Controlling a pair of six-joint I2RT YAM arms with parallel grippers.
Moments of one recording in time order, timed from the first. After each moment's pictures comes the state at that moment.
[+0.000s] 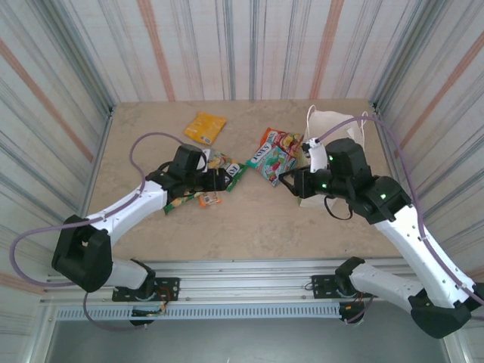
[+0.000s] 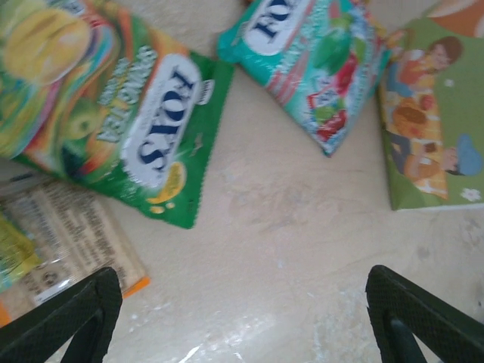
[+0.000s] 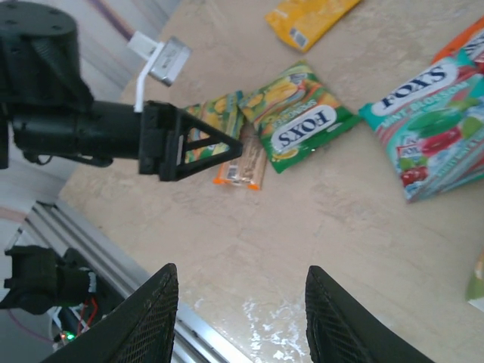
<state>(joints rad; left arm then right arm) -0.52 1.38 0.92 -0.35 0.23 -0.52 0.63 0.98 1.23 -0.87 -0.21 0.39</state>
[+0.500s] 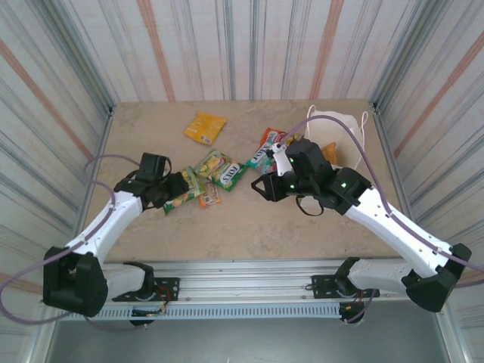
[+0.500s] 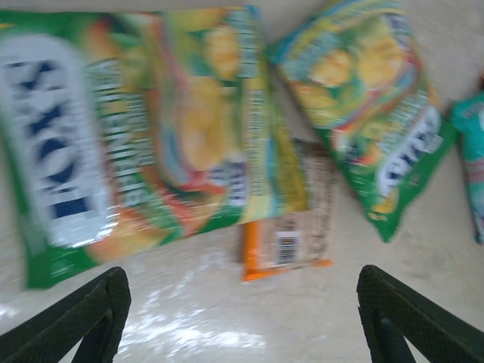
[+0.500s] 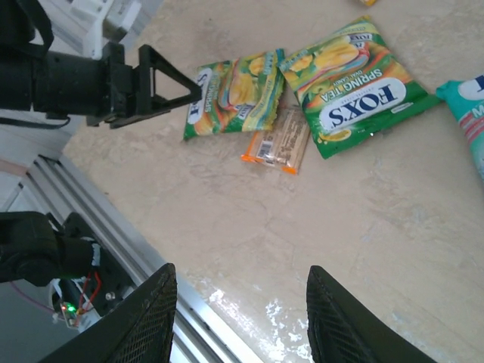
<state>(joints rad) -0.23 1.17 0.80 -0.65 0.07 -0.70 0.80 1.16 1.23 -0.75 -0.18 0.41</state>
